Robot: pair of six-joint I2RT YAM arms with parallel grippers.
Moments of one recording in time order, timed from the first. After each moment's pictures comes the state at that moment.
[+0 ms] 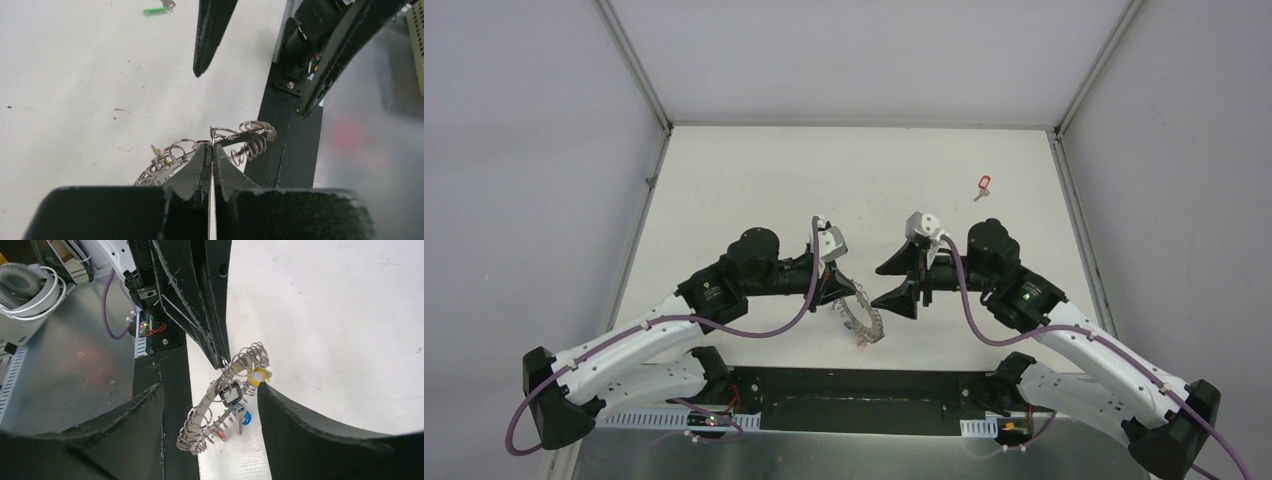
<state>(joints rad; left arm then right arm) -0.92 0.88 0.78 -0.15 0.41 -0.10 0.80 0.84 0.77 -0.17 -0.68 0.04</state>
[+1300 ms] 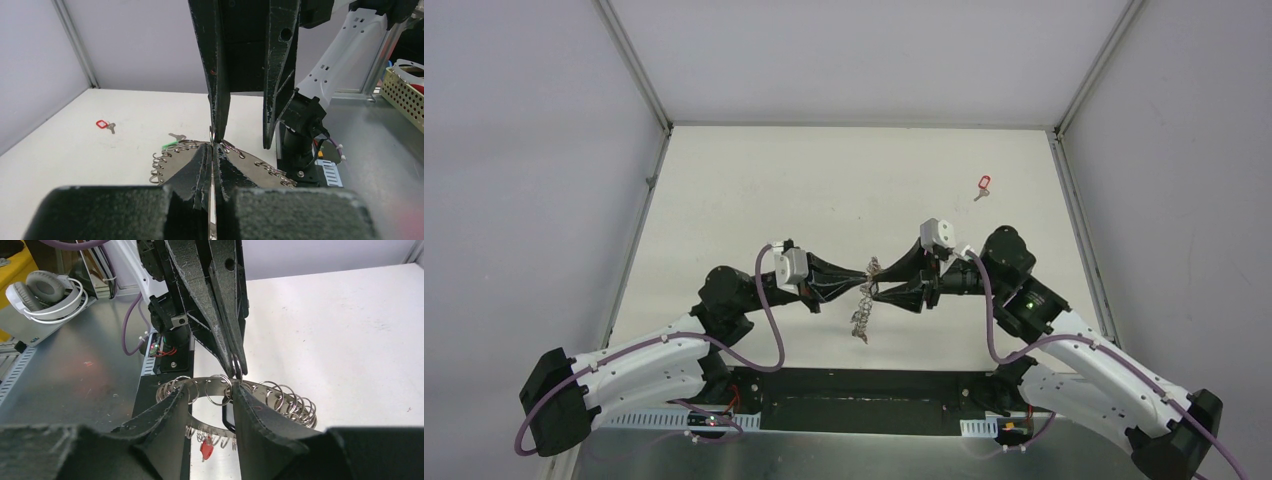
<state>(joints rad) -0.92 0.82 0.41 0.80 0.46 -0.14 0.79 0.79 0.69 0.06 -0.78 0.07</state>
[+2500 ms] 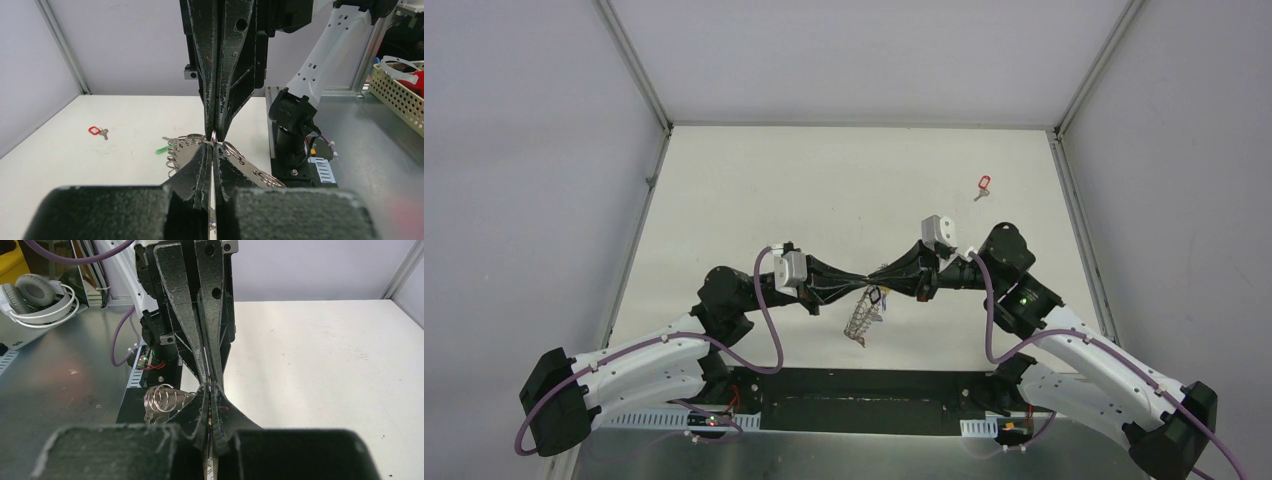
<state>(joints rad) -0.92 0.82 0.41 0.82 0.51 -0.14 0.78 0.83 0.69 0.20 -0.79 0.05</state>
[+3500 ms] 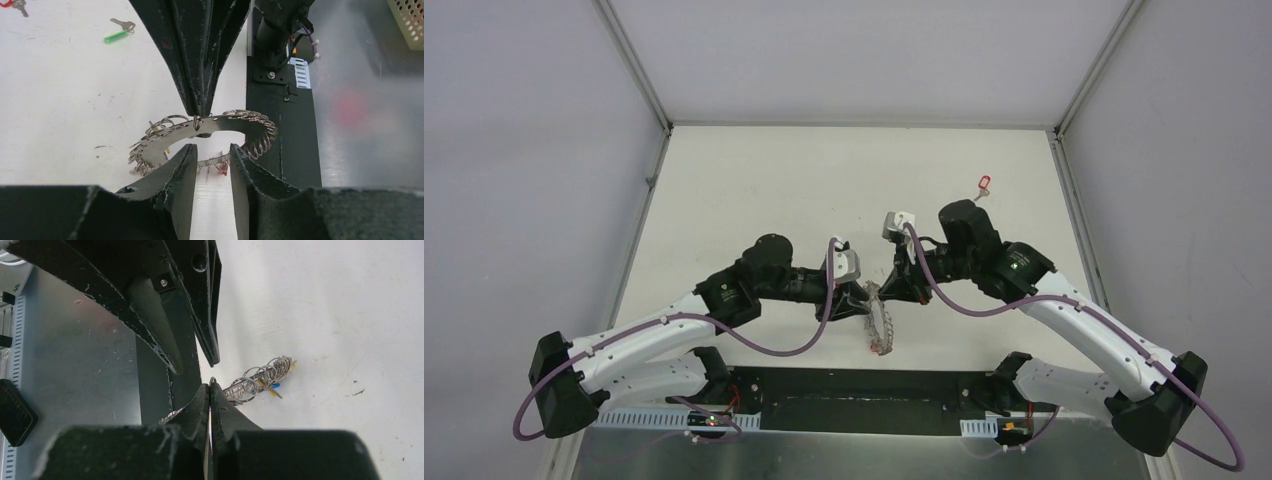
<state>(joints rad) -0.95 0.94 0.71 0.03 0.54 0.01 0.78 1.04 1.00 -0.61 -0.69 -0.14</state>
